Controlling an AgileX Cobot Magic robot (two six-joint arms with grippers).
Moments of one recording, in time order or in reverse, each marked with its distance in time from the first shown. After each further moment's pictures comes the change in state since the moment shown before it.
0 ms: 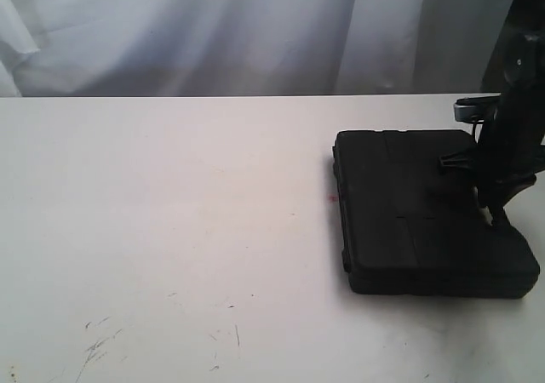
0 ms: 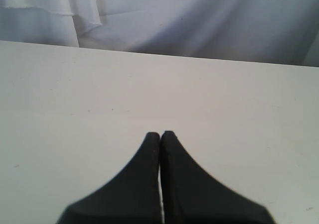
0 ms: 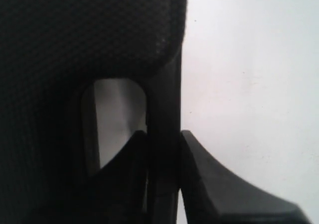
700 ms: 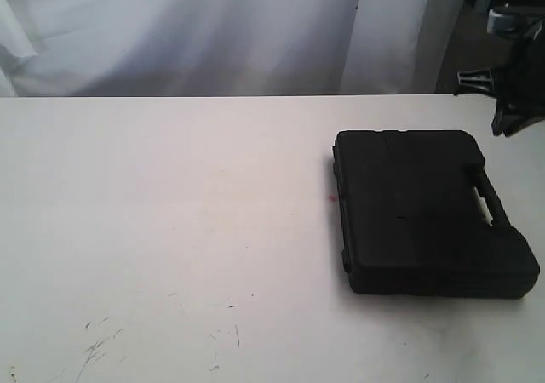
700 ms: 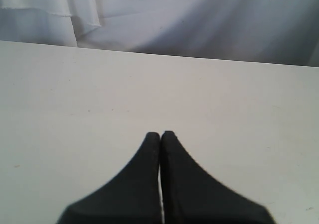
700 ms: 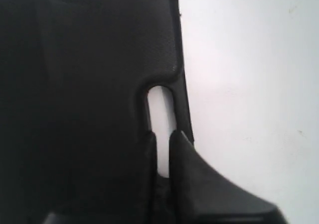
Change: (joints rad) left arm 0.000 0.000 0.000 0.000 0.000 0.000; right arm -0.002 -0.279 0.000 0.093 0.004 0.057
